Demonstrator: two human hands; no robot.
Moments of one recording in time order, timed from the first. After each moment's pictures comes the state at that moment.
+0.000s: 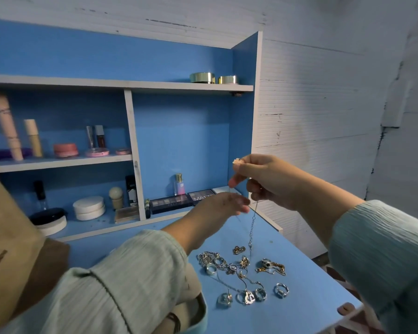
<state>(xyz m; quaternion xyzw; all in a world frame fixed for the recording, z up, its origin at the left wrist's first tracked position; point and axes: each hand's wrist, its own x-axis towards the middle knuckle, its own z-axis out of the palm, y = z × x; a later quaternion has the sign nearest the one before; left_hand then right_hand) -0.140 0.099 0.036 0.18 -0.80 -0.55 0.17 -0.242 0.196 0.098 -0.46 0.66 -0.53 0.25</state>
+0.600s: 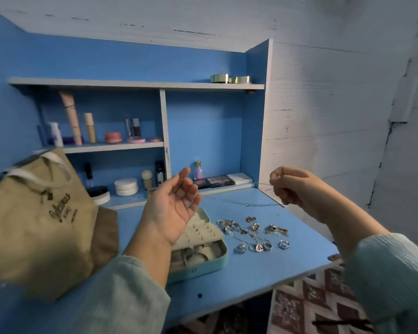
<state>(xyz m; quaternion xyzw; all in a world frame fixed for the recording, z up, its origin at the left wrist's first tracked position) -0.001 0.136 0.035 0.13 -0.34 -0.84 0.40 -0.197 0.279 0.056 -0.46 0.66 -0.54 0.22</state>
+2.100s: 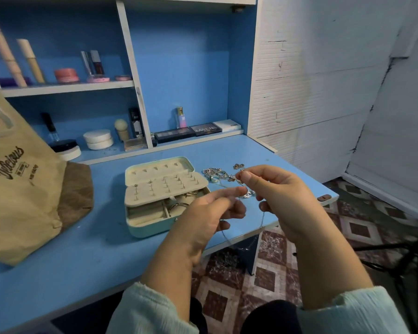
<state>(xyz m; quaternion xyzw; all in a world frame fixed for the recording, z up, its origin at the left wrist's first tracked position) -0.024 0.206 -0.048 0.24 -0.66 -0.68 0.21 -0.134 0.291 -0.031 -0.34 0.66 -0.64 0.22</state>
